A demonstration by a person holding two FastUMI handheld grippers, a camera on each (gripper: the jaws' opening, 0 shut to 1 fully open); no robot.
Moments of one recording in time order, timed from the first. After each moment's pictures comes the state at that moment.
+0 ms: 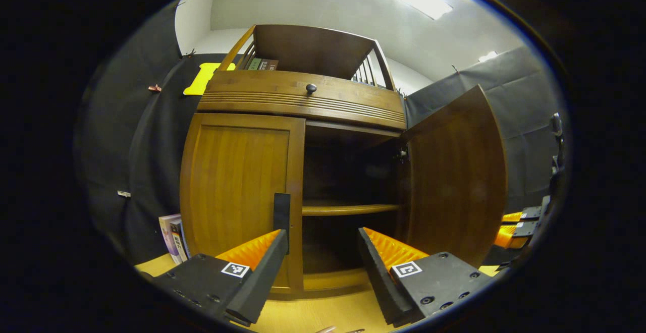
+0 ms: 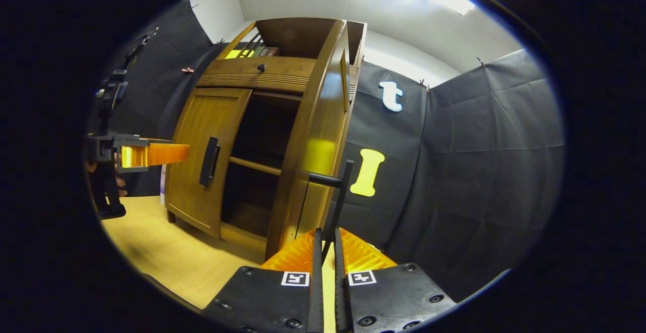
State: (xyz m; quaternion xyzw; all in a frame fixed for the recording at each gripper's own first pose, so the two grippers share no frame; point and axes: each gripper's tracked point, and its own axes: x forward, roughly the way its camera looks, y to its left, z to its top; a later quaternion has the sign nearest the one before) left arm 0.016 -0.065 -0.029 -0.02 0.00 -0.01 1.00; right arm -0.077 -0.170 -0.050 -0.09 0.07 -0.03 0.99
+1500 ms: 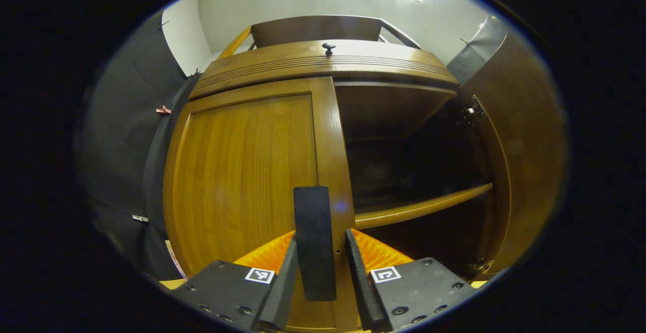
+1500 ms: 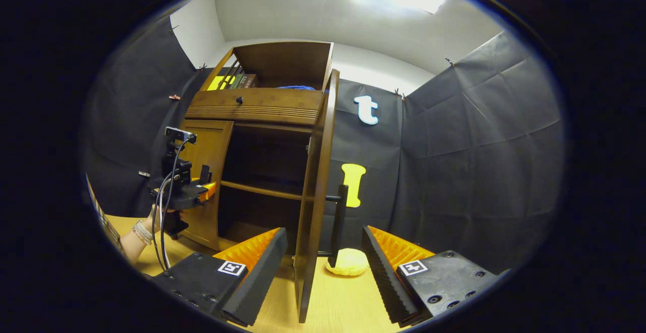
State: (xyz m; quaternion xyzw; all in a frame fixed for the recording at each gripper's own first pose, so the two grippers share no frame) left arm 0.169 -0.006 -0.081 0.05 -0.05 0.08 0.99; right arm -0.128 -0.213 -0.005 -0.06 0.01 -0.06 1.00
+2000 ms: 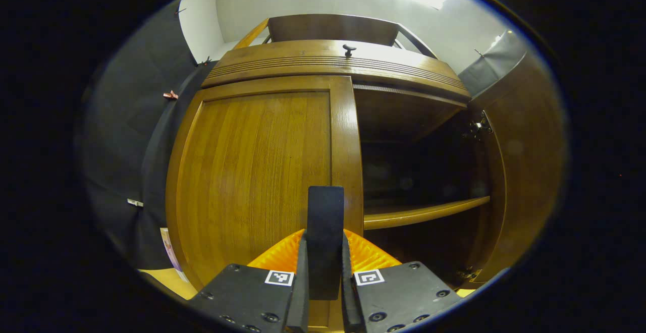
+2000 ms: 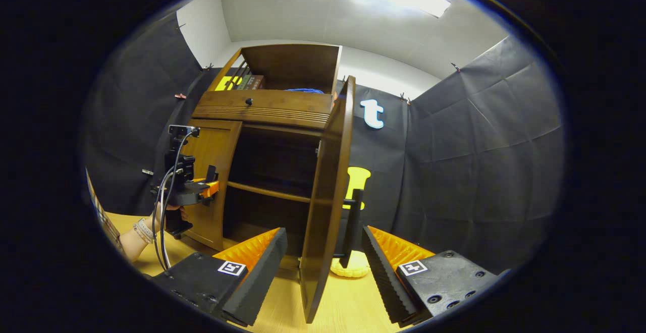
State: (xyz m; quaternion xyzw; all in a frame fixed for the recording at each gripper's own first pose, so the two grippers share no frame) left arm 0.157 0.000 -0.079 -0.01 -0.04 0.07 1.00; right arm -0.139 -0.184 -0.003 -0.07 0.00 -0.04 1.00
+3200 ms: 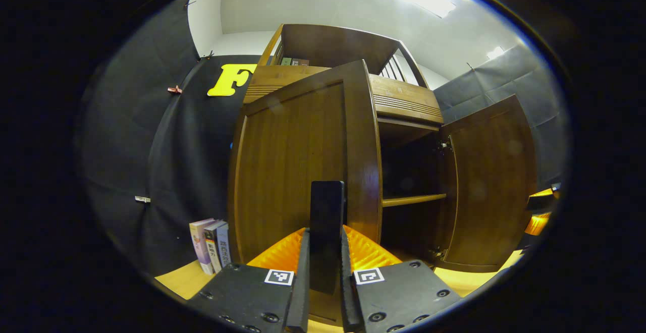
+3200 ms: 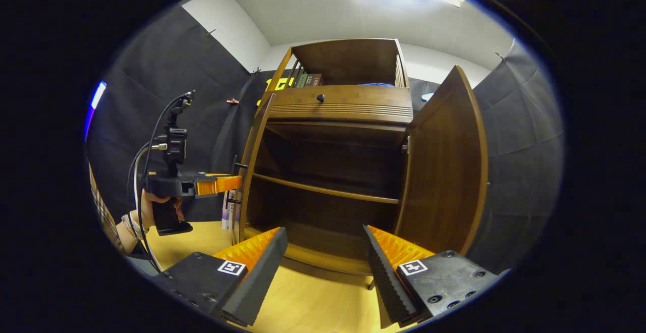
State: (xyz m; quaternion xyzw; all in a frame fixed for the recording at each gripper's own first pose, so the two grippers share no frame) left arm -0.006 0.050 -0.052 -0.01 -0.01 0.03 1.00; right arm -0.116 -0.042 -0.037 -0.03 0.02 0.13 0.99
